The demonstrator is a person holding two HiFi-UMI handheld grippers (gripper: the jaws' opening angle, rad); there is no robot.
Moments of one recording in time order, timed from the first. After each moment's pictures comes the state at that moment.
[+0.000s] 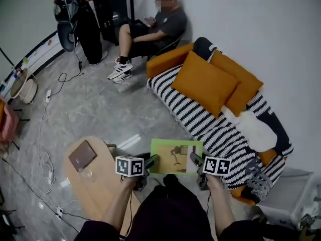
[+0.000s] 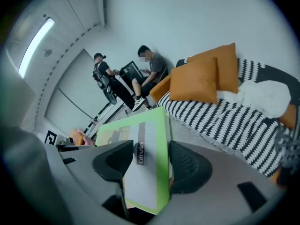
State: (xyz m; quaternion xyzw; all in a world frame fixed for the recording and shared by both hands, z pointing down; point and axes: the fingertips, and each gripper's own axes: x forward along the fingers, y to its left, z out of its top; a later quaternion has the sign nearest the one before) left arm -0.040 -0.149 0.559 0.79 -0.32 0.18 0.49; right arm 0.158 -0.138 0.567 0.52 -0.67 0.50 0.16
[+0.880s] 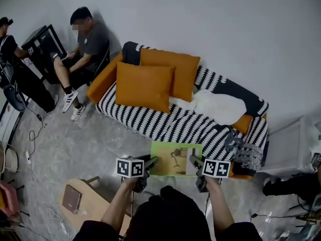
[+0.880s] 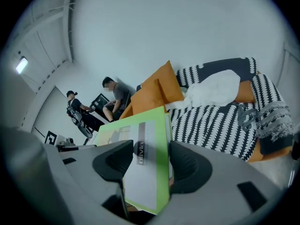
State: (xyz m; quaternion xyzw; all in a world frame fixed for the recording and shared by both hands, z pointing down) left arm 0.238 -0.140 0.573 0.85 -0.13 0.29 0.42; right arm 0.407 -0.036 0.591 0.66 -0.53 0.52 0.01
